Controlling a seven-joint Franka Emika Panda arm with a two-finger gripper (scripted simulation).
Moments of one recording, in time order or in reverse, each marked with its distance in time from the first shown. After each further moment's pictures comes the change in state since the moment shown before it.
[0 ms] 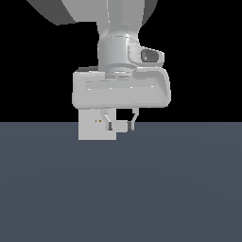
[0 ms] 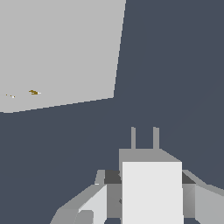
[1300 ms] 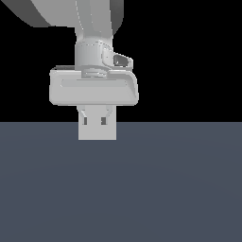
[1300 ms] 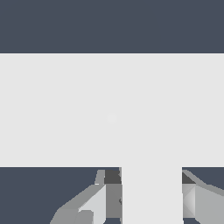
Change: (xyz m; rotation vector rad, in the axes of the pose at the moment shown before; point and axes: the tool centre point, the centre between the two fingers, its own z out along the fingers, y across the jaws) arm 0.022 -0.062 -0.010 0.021 0.003 -0.149
